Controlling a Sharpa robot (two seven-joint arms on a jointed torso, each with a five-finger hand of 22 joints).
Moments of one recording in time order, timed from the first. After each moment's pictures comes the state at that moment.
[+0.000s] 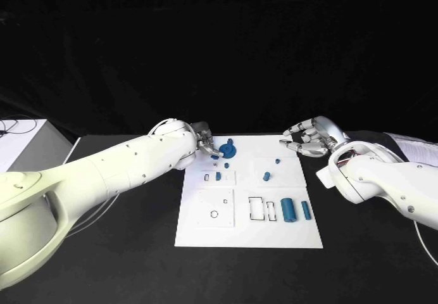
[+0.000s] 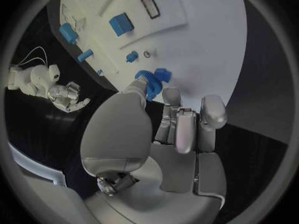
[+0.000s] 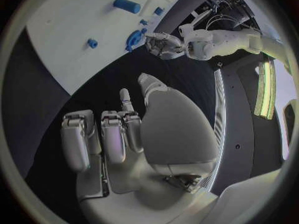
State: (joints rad) left arm 1.23 -0.44 0.09 0.98 -1.32 -0.04 -0.40; left_hand 1.29 -0.18 0.10 0.30 0.20 0.82 0.09 0.67 0.91 1.05 0.02 1.07 0.64 1.47 -0.03 1.49 1.31 0.10 1.24 0.08 1.35 1.11; right arm 1.29 -0.82 -0.10 1.46 -0.90 -0.59 -0.05; right_hand 1.37 -0.19 0.22 0.29 0.28 0.96 0.15 0.16 0.27 1.47 0.06 1.52 1.31 1.47 -0.01 1.57 1.31 0.01 1.47 0.10 1.55 1.31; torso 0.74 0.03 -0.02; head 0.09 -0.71
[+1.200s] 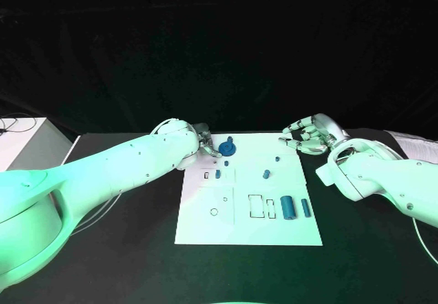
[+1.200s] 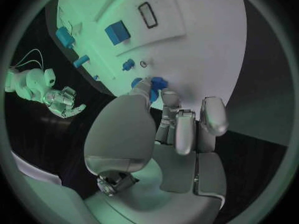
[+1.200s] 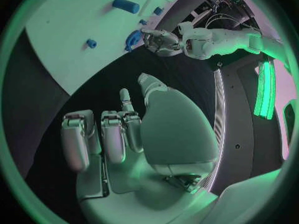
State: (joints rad) left arm 1.23 -0.42 0.08 0.96 -1.32 -0.02 -0.44; left_hand 1.33 -0.13 0.07 0.29 0.20 0.83 0.08 0.71 0.89 1.10 0.00 1.14 0.72 1.46 -0.05 1.51 1.31 0.10 1.27 0.07 1.38 1.16; right arm 1.29 -0.82 -0.10 1.46 -0.90 -0.59 -0.05; right_hand 1.37 -0.19 0.22 0.29 0.28 0.96 0.15 0.16 0.27 1.47 0.06 1.52 1.31 1.47 -0.01 1.57 1.31 0.01 1.47 0.10 1.55 1.31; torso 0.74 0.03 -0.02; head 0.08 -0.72
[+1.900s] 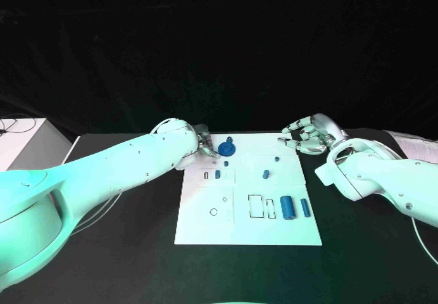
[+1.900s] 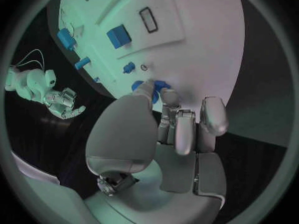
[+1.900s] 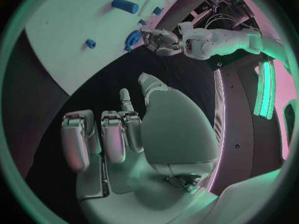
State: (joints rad) left arm 1.23 -0.42 0.08 0.95 -1.31 0.02 -0.44; left_hand 1.41 -0.10 0.13 0.29 0.20 0.82 0.07 0.70 0.84 1.08 0.00 1.11 0.66 1.47 -0.05 1.51 1.31 0.10 1.27 0.06 1.38 1.14; right arm 1.29 -0.82 -0.10 1.46 -0.90 -0.59 -0.05; right_hand 1.36 -0.20 0.22 0.28 0.28 0.96 0.15 0.16 0.27 1.47 0.06 1.52 1.31 1.47 -0.01 1.57 1.31 0.01 1.47 0.10 1.54 1.31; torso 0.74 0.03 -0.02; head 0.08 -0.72
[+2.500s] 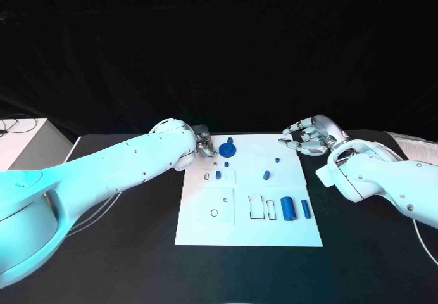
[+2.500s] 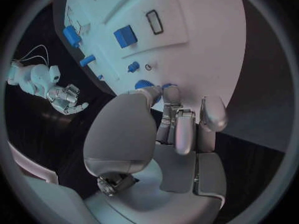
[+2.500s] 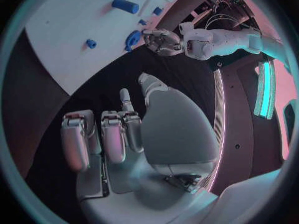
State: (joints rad) left arm 1.23 -0.44 0.08 0.97 -1.26 0.02 -0.42; left_hand 1.39 -0.12 0.54 0.29 0.20 0.80 0.10 0.65 0.84 1.02 0.02 1.05 0.55 1.47 -0.04 1.51 1.31 0.10 1.24 0.08 1.36 1.12; right arm 1.29 -0.82 -0.10 1.46 -0.90 -0.59 -0.05; right_hand 1.36 -0.20 0.22 0.28 0.28 0.96 0.15 0.16 0.27 1.47 0.06 1.52 1.31 1.47 -0.01 1.57 1.31 0.01 1.47 0.10 1.54 1.31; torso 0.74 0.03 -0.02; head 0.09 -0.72
